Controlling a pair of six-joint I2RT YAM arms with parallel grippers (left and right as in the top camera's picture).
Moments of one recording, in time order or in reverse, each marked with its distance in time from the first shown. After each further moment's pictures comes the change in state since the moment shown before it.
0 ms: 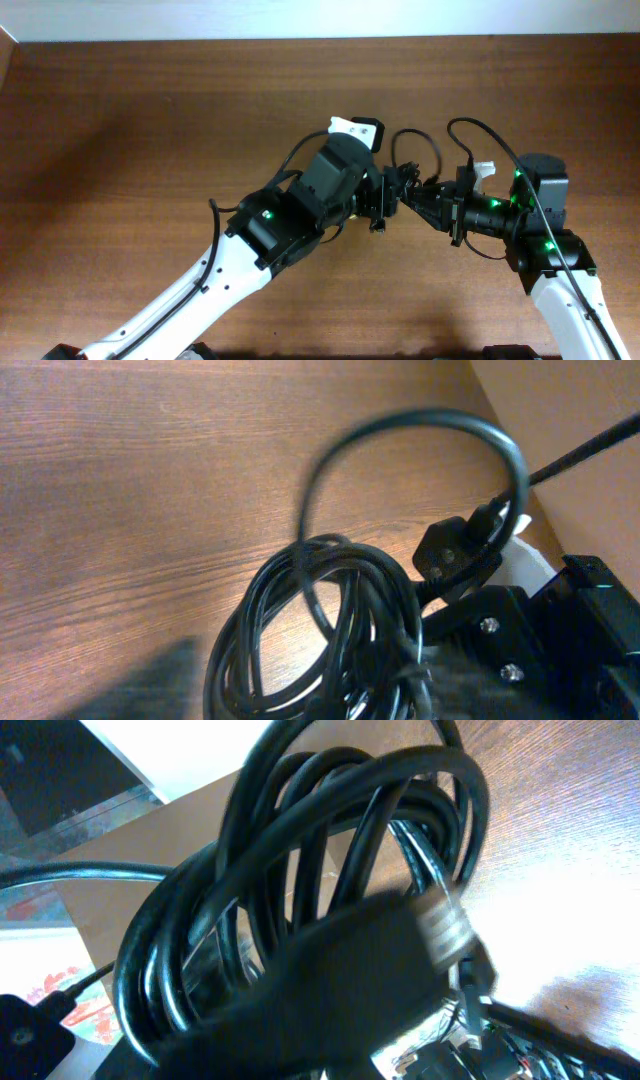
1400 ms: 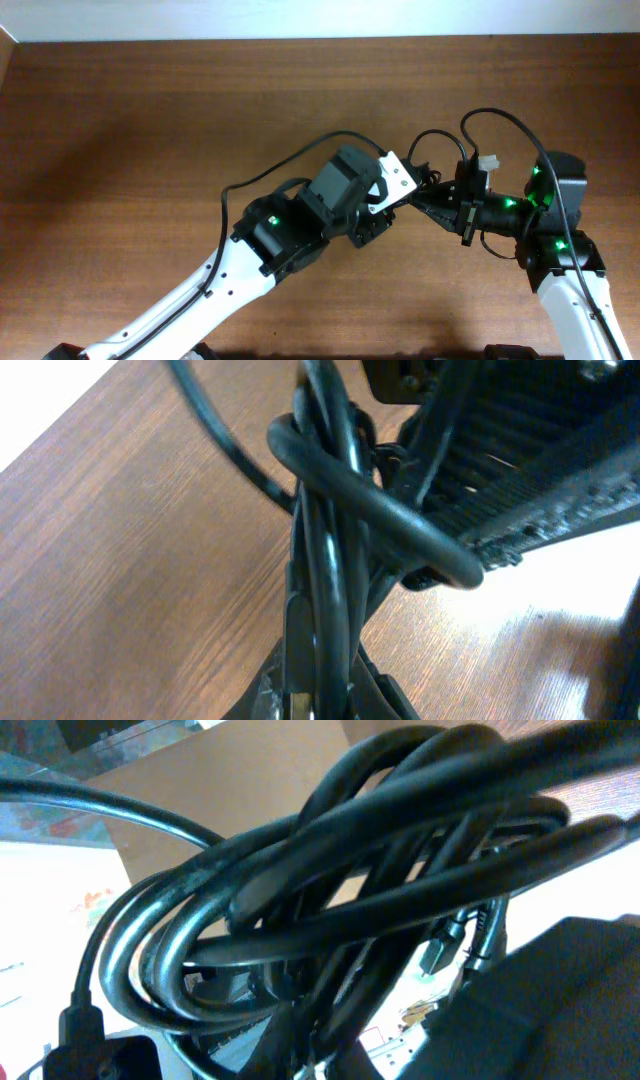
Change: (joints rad) left arm -0.034 0.000 0.000 -0.098 0.021 0.756; right arm -0.084 0.000 0.000 0.061 -0.248 -0.034
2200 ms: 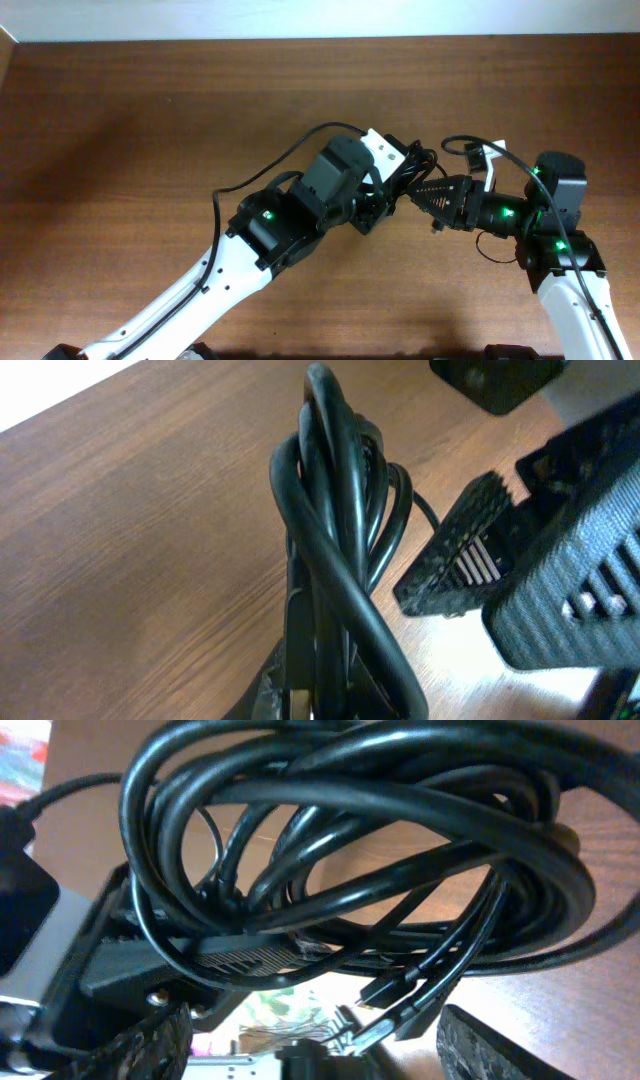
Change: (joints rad) left arm 0.034 0.000 0.000 0.071 0.011 -0.214; right arm 0.000 0.000 0.000 -0.005 0.061 -0.635
